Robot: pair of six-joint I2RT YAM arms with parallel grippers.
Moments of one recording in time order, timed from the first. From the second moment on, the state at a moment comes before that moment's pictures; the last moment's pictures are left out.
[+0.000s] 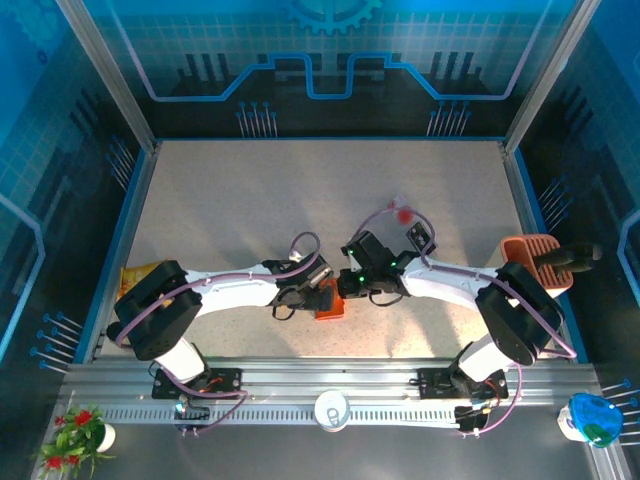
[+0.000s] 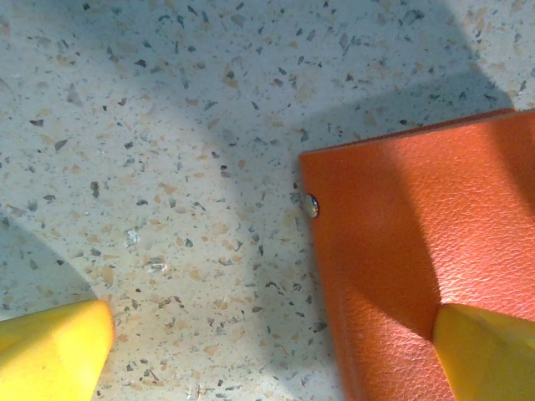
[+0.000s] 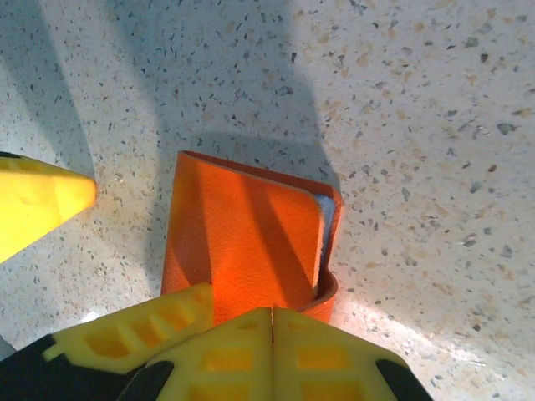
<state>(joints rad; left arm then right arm) -0.87 1.62 0.85 -0.49 -0.14 -0.82 0.75 1.54 0.80 -0.29 -0.22 0.63</state>
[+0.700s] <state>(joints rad) -0.87 1.61 0.84 -0.48 -0.14 -0.82 0.76 1.61 0.77 -0.20 -0.24 0.67</state>
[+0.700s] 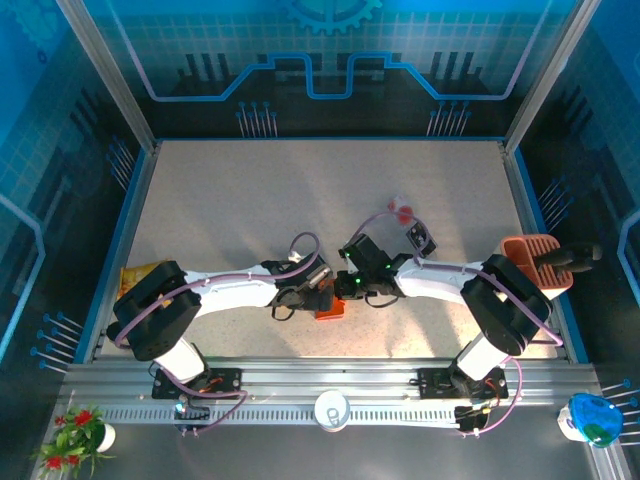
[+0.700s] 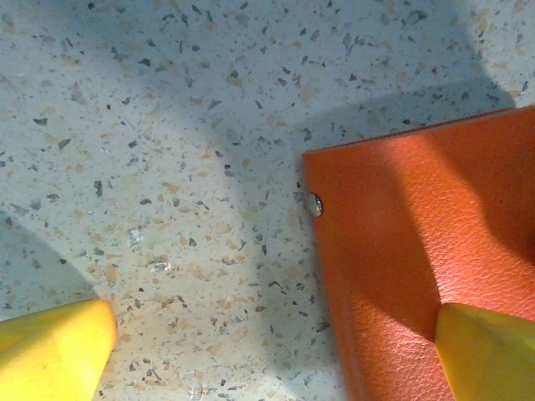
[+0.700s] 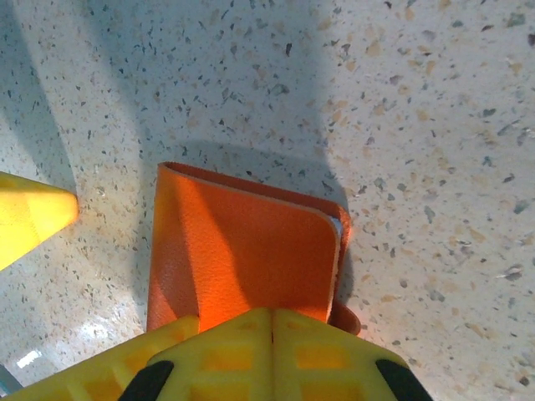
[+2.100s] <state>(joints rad) -0.87 1.61 0.83 -0.48 -0.15 -0.82 1.00 1.53 0.48 0.27 0.23 0.78</state>
